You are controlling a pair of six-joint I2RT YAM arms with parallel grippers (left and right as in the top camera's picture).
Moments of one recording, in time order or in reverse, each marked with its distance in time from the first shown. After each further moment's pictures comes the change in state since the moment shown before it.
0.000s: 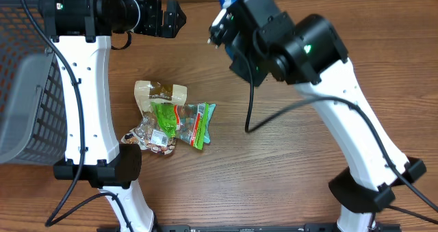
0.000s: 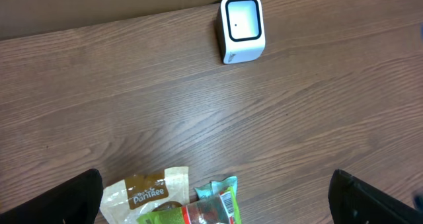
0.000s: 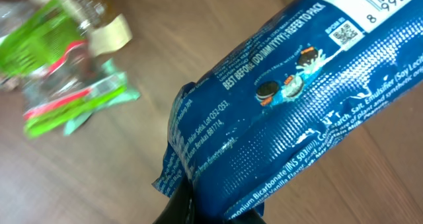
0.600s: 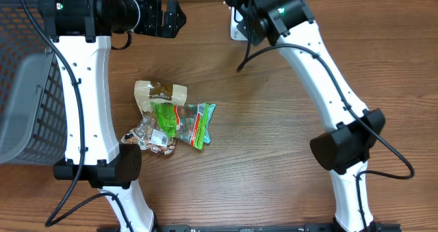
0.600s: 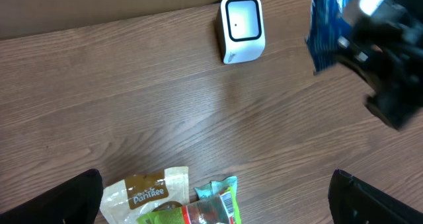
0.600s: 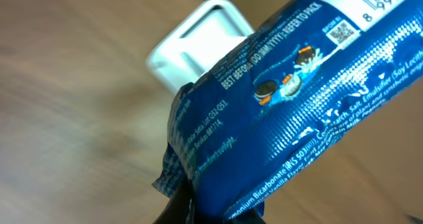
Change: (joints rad) left arm 0.000 0.000 0.000 0.000 0.000 0.000; right arm -0.156 0.285 -0.006 0.353 0.200 -0.016
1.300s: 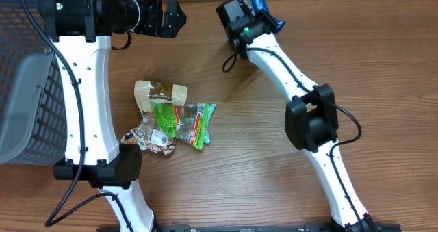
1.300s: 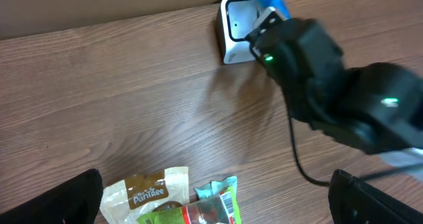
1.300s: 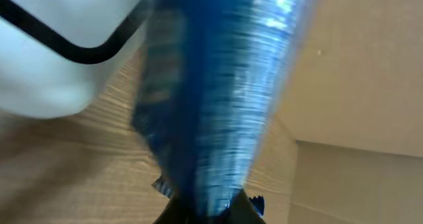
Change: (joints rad) left arm 0.000 0.000 0.000 0.000 0.000 0.000; right arm 0.005 0.381 -0.001 0.285 0.615 -0.015
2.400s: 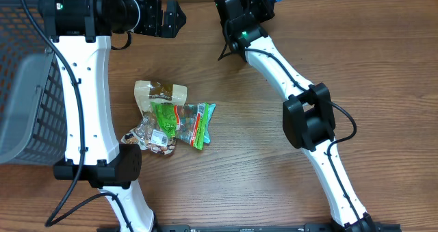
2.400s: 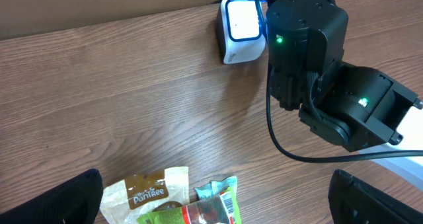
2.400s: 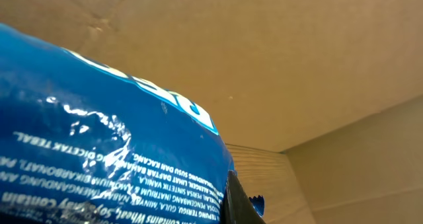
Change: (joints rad) left arm 0.000 0.000 0.000 0.000 0.000 0.000; right arm -0.005 0.029 -0.001 0.531 0.176 0.029
